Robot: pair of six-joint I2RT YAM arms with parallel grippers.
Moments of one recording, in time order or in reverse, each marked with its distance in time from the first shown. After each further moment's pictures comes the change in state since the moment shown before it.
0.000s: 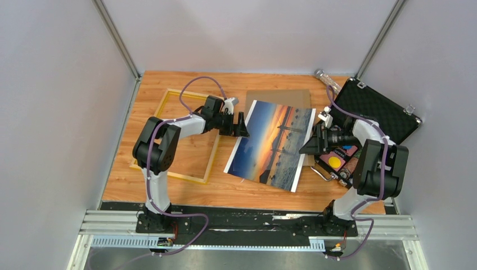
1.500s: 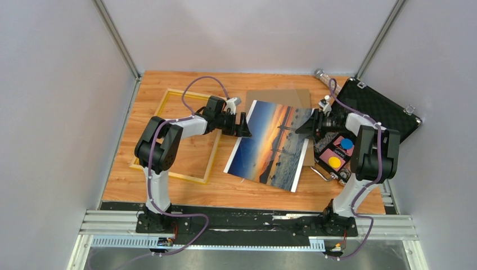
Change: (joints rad) left arm -0.016 0.019 0.000 0.059 0.021 0.008; right arm 0.047 0.190 0.091 0.505 -0.032 0.663
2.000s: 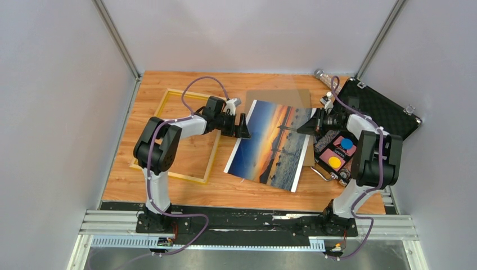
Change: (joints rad) left arm 0.004 -0.012 0.000 -0.027 0.003 0.019; right arm 0.002 -0.043 -0.006 0.044 -0.003 0.041
